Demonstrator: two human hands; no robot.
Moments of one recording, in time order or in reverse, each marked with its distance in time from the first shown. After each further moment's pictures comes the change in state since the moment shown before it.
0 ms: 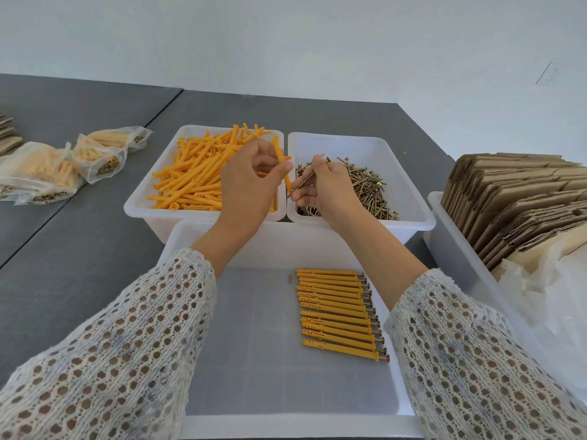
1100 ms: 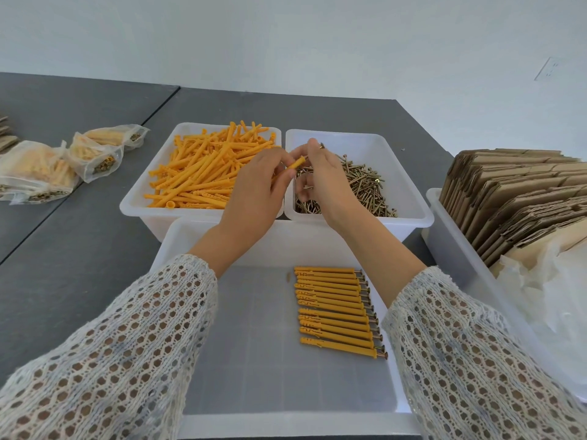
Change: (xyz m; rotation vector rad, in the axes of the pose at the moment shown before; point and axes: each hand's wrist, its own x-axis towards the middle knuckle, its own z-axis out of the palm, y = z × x) left_hand -0.003 -0.013 0.005 0.333 -0.189 0.303; right_hand -0.008 -0.008 0.003 -0.098 -0.080 -0.152
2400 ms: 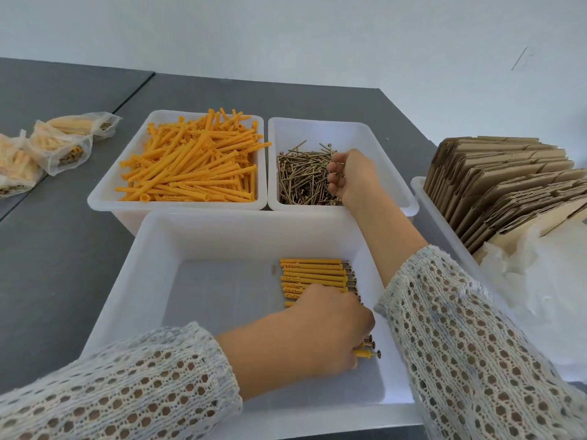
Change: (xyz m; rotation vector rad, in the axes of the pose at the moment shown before) left_hand -0.089 0.129 0.017 0.329 -1.217 0.255; right_hand 0.031 0.017 -0.062 0.195 0.466 0.404
